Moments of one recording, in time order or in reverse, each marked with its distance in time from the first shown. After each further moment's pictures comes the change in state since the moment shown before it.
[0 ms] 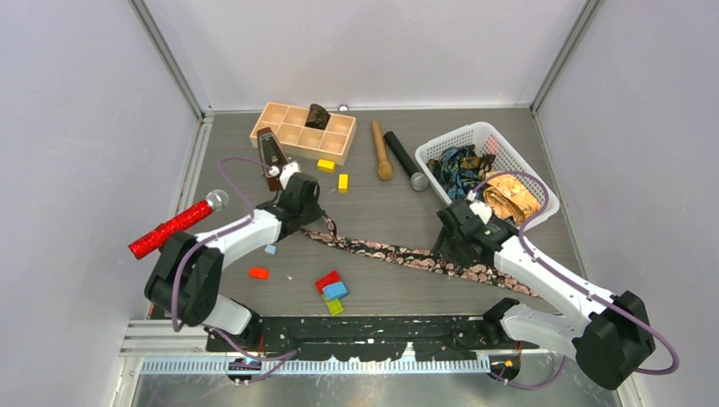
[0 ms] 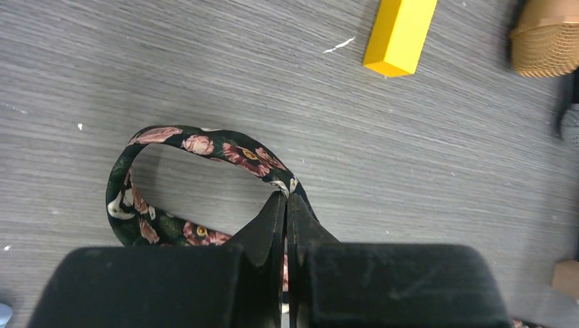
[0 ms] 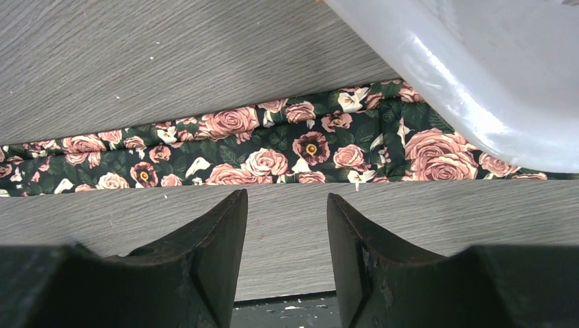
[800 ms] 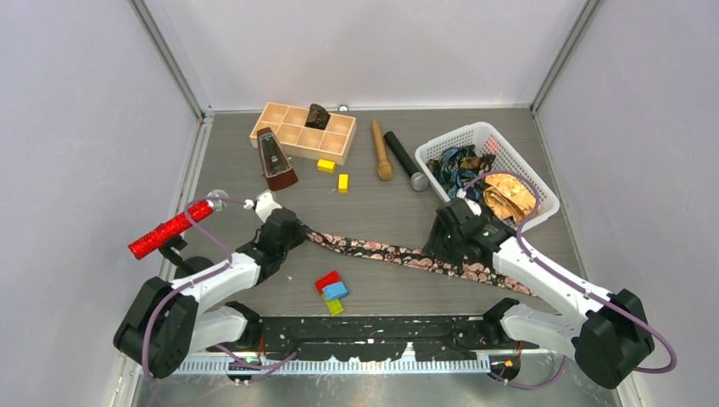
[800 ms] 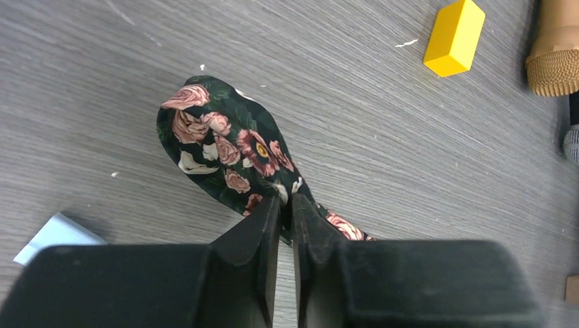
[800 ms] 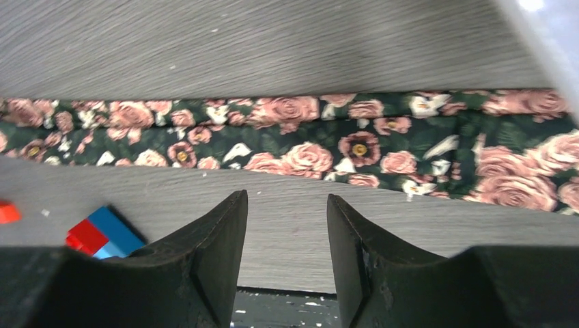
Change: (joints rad) left arm 0.000 -0.356 -0.426 0.246 -0.119 -0.069; right arm 0.000 0.014 -0.021 0.113 -0.112 -0.059
